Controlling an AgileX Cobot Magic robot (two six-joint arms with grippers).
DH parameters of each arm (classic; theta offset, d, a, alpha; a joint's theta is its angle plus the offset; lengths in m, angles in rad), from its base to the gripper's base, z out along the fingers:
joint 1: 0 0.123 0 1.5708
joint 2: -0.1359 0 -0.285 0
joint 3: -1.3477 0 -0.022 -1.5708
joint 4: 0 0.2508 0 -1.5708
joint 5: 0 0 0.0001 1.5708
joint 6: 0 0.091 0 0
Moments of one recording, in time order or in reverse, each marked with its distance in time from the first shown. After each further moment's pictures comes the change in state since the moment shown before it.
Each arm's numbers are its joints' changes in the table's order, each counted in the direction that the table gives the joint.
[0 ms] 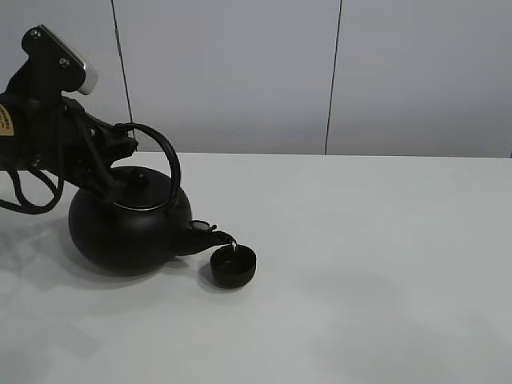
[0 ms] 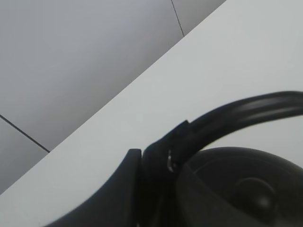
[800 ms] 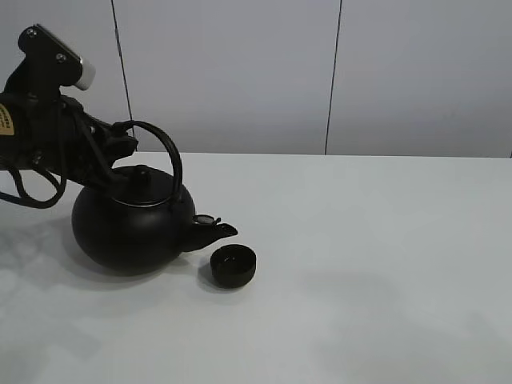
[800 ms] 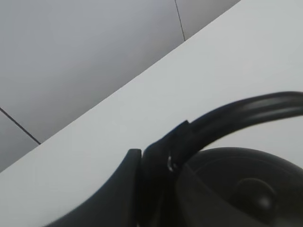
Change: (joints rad) left arm 0.000 0.000 0.001 0.000 0.000 -0.083; right arm 0.000 0.000 0.000 0.000 0.000 0.000
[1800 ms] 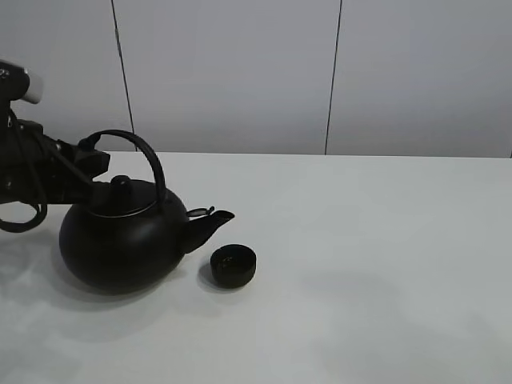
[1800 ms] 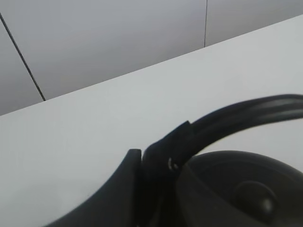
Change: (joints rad) left arm 0.000 0.000 -0.189 -0.189 -0.225 -0.100; right arm 0.000 0.000 0.000 0.000 0.001 0.000
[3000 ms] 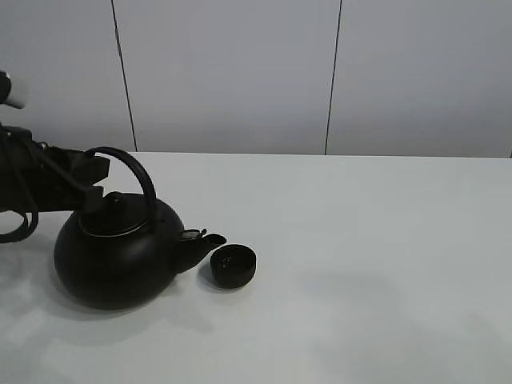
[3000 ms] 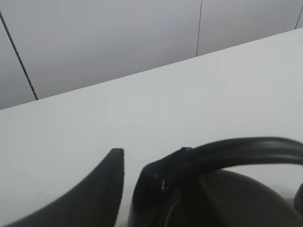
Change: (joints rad) left arm 0.000 0.007 -0.060 0.013 -0.077 -0.056; right arm 0.000 0.000 0.000 0.000 -0.001 0.000
